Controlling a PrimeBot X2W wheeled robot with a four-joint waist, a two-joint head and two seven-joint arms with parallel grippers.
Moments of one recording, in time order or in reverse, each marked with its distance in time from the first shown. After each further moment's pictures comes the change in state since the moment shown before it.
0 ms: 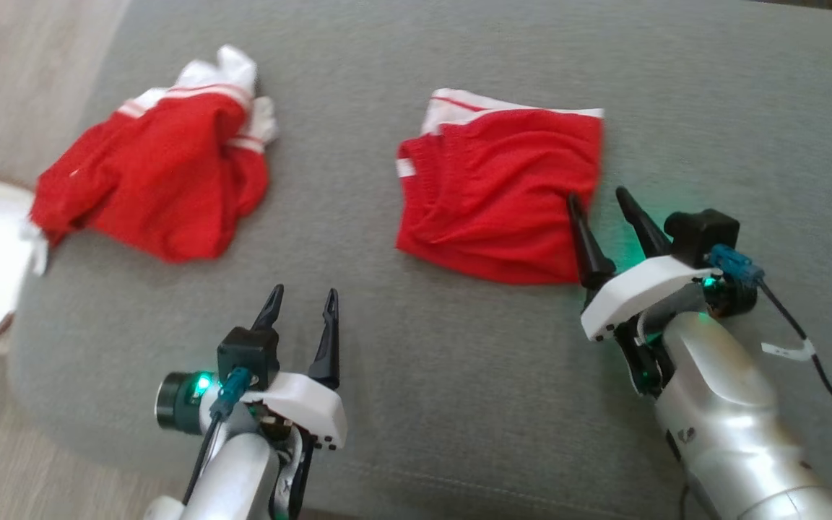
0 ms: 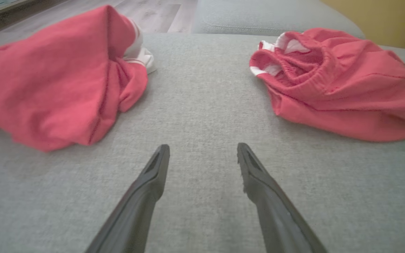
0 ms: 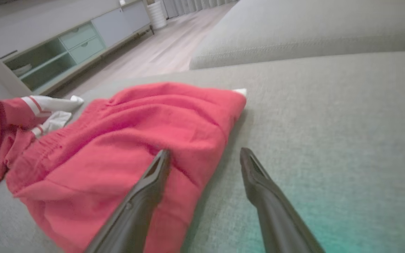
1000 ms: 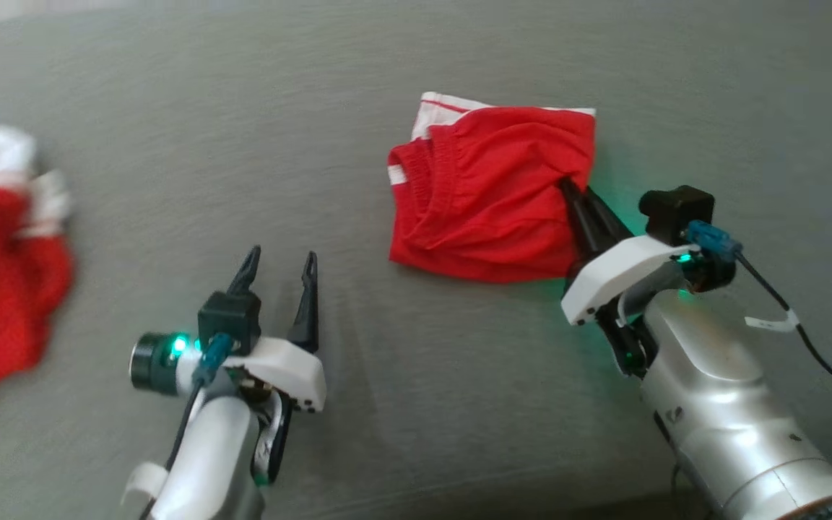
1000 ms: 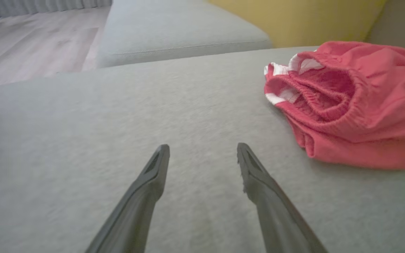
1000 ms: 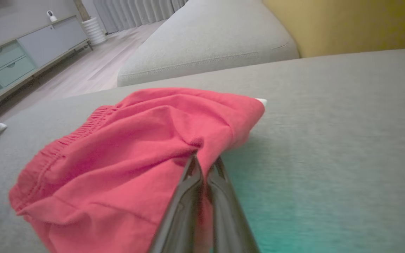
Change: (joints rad) left arm -0.071 0.002 0.070 0.028 0.080 -0.039 0.000; right arm -0.085 -0.005 0.131 0.067 0.081 0.000 -0.003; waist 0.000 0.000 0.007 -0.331
